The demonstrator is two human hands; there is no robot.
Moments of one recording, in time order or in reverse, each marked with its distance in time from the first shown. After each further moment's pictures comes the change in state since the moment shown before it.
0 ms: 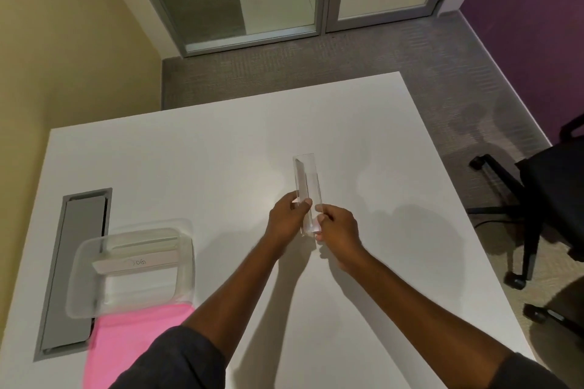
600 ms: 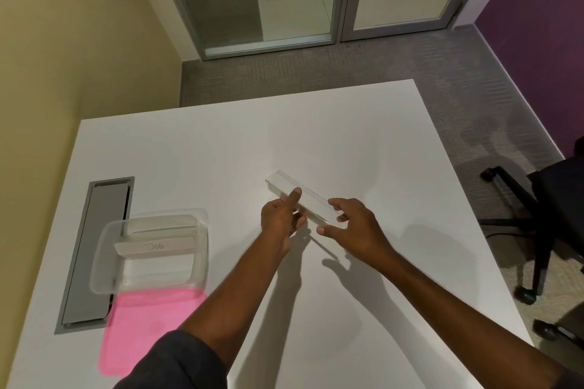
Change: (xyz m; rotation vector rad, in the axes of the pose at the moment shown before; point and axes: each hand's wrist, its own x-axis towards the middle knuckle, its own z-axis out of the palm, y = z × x) left_hand -0.025 -0.002 -0.025 -0.659 0.189 -0.267; right_hand -0.032 -0.010 -0.035 -0.394 -0.133 -0.396
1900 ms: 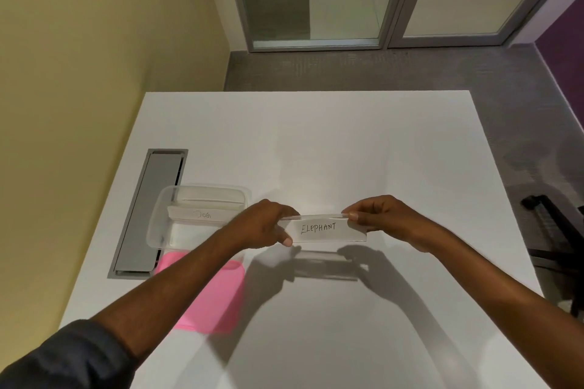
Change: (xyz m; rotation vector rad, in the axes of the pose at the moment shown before) left_hand -0.059 0.072 -0.156 1.469 -0.439 0.466; right_hand 0.010 -0.046 -0.007 0.241 -0.603 0.036
